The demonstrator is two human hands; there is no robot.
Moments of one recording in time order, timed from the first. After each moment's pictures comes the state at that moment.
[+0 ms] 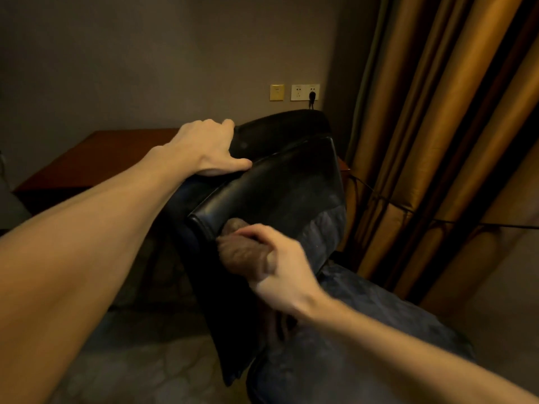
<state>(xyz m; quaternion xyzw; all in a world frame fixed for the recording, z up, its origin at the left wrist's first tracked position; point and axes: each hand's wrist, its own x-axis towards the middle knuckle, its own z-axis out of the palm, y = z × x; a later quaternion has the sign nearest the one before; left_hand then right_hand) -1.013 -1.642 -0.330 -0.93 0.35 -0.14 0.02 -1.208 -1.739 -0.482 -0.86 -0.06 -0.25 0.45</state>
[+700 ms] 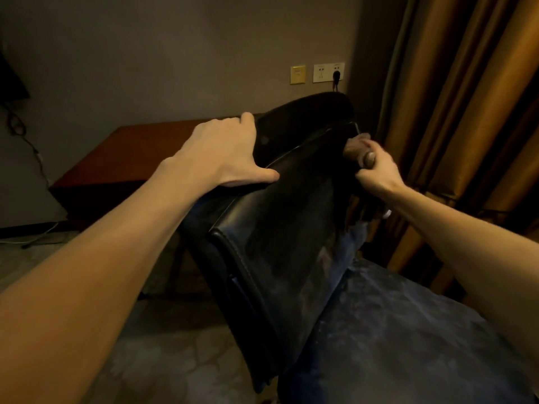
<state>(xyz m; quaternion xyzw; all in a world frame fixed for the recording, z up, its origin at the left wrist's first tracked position) -1.024 -1.635 -0.341 -0.92 0.35 -0.18 0.05 -1.083 -1.932 -0.456 -0.85 0.22 -0.24 0.42</state>
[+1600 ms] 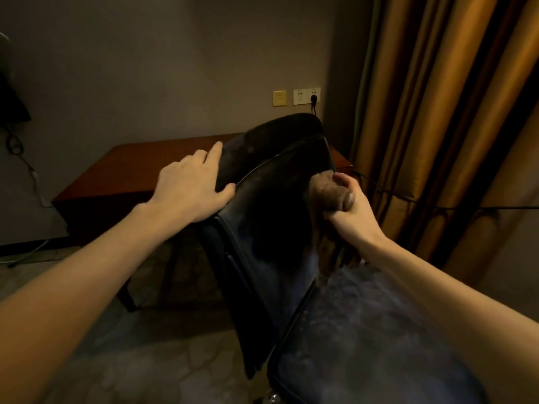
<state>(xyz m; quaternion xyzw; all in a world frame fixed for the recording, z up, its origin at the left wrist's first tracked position) -1.104 -1.575 -0.359 -0.93 0.30 -0.21 -0.01 -1.216 -1.844 -0.460 -0.80 0.13 -0.29 0.52</state>
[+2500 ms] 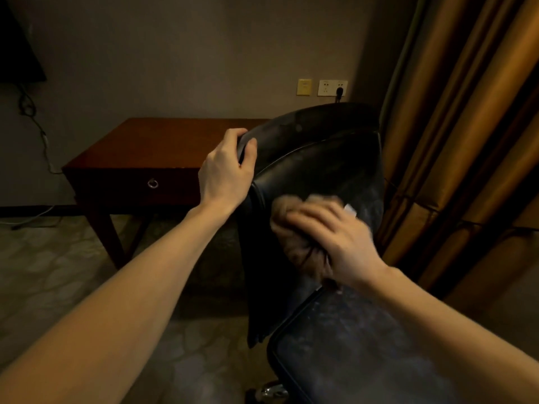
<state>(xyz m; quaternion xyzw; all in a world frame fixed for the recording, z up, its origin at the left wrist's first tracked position) -1.061 -1.594 -0.413 -0.84 0.23 -0.27 -0.41 -1.206 -1.789 -0.478 -0.89 -0.24 -0.38 0.03</state>
